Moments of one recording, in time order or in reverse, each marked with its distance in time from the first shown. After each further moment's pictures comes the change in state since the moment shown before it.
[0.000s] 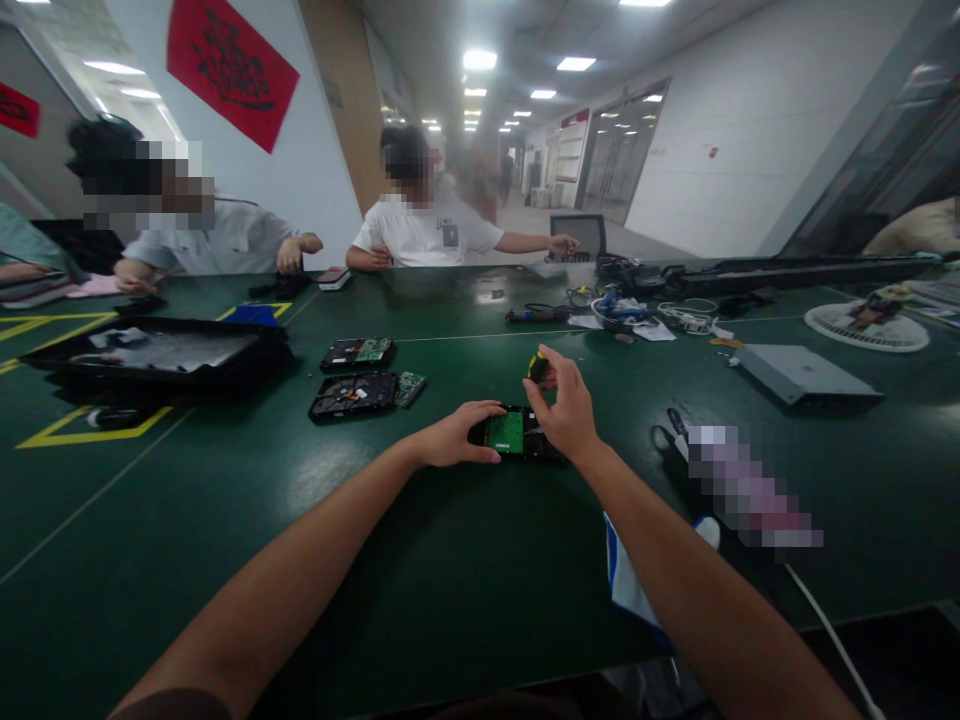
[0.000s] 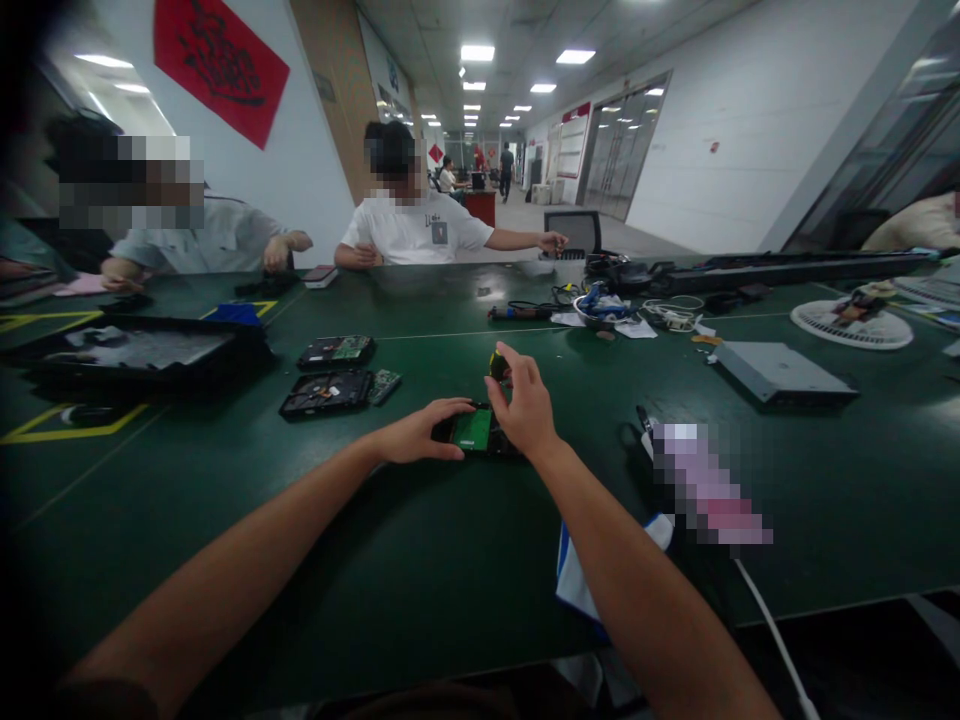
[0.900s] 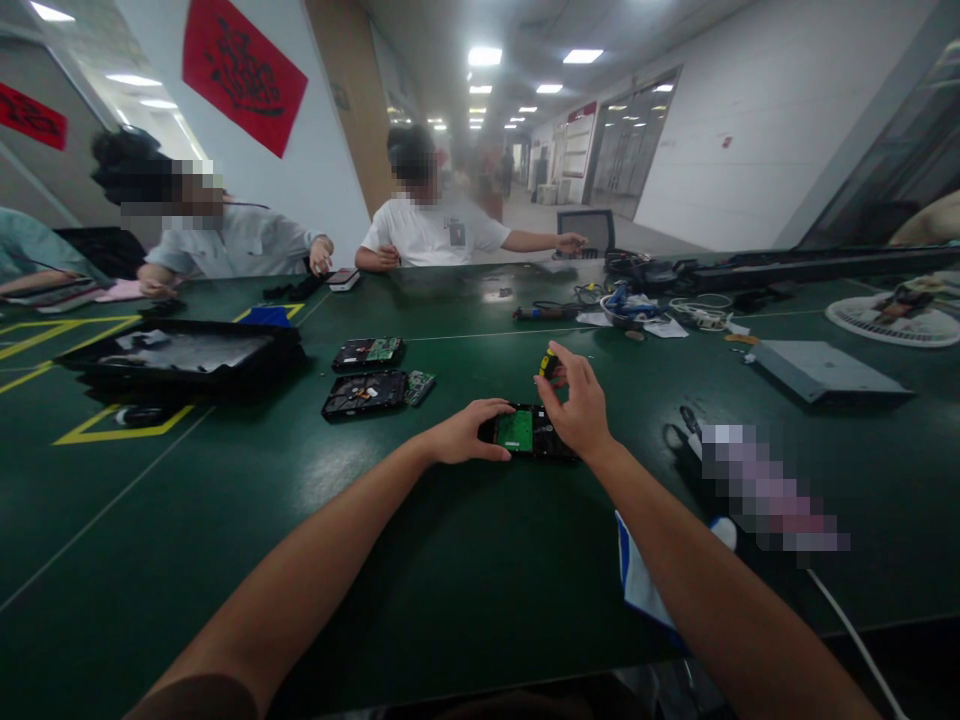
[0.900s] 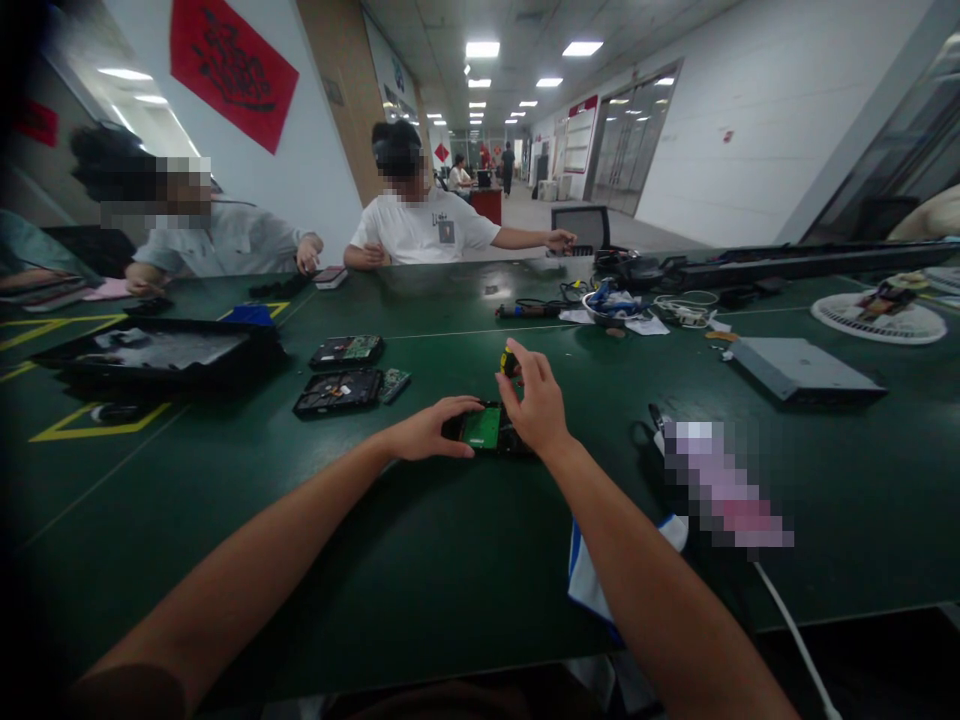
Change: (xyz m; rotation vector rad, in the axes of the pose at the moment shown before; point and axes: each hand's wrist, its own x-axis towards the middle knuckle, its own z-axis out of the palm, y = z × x) left_hand 0.002 -0.001 -0.001 0.038 0.010 -0.030; right_hand 0.002 0.001 -0.002 -0.031 0.016 -0.008
